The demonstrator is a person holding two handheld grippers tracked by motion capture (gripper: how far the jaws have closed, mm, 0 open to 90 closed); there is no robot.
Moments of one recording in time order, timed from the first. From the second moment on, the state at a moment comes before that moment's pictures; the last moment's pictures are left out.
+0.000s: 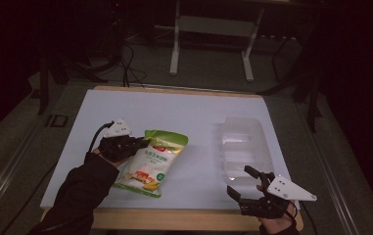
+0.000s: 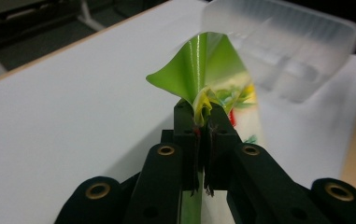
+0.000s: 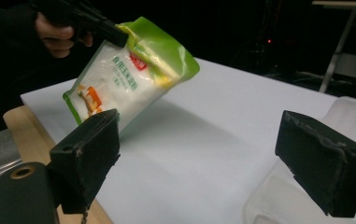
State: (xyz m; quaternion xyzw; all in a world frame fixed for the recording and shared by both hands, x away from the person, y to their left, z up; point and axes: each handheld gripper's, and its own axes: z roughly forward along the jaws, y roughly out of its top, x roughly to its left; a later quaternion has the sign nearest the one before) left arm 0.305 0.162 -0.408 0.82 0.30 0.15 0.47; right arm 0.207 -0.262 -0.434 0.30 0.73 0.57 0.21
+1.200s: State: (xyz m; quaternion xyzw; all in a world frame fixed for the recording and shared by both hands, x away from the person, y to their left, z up) left arm 0.276 0.081 -0.335 0.75 0.18 0.16 0.61; right arm 0.273 -0.216 -0.379 0.24 0.75 0.60 0.17
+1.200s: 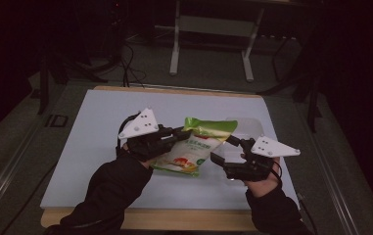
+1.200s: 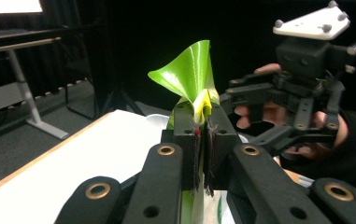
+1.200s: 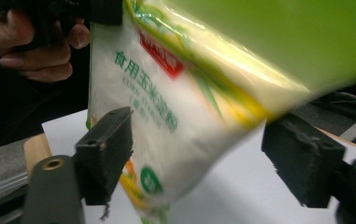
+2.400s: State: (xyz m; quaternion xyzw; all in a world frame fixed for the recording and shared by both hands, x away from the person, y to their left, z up) left arm 0.285 0.079 -0.349 0.75 0.19 0.10 0.63; right arm 0.284 -0.229 -0.350 0.25 0.78 0.57 0.12
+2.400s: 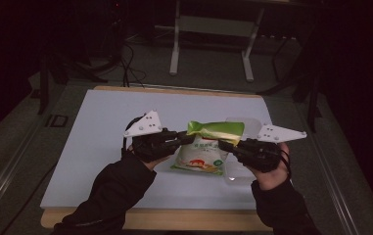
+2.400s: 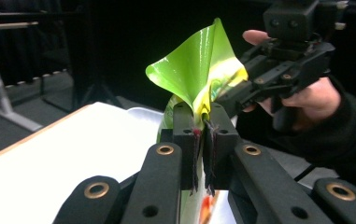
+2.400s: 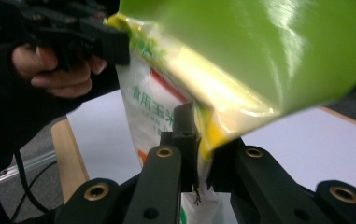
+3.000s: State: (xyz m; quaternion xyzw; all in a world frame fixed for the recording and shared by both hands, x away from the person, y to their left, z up) left arm 0.283 0.088 -0.364 0.73 0.21 0.09 0.64; right arm 0.281 -0.250 -0.328 0.24 0.77 0.57 0.14
